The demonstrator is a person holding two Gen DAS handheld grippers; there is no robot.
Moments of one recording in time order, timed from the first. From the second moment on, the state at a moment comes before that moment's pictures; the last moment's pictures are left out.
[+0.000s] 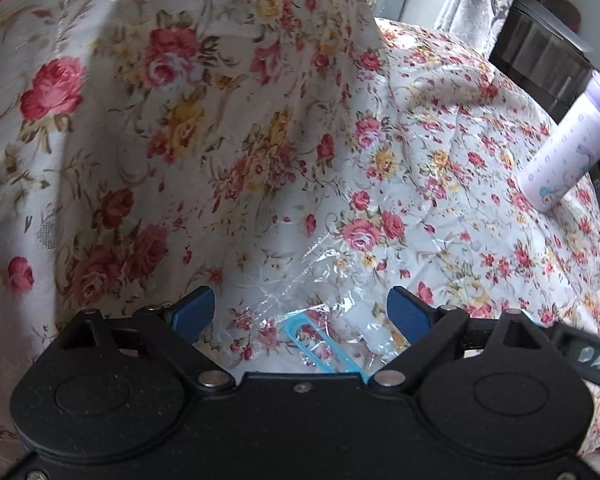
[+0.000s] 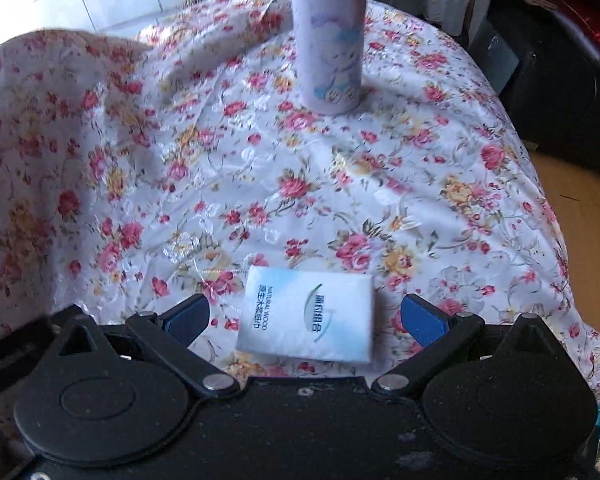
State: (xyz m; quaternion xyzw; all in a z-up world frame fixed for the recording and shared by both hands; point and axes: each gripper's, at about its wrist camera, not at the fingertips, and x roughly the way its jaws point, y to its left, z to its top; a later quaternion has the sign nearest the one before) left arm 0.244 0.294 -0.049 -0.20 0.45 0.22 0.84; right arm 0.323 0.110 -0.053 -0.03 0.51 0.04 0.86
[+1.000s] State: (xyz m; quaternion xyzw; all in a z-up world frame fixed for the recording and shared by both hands) left arm 0.259 0.253 -0.067 -0.18 0.51 0.07 0.84; right arm 0.286 0.049 -0.037 0.03 0.48 -0.03 0.88
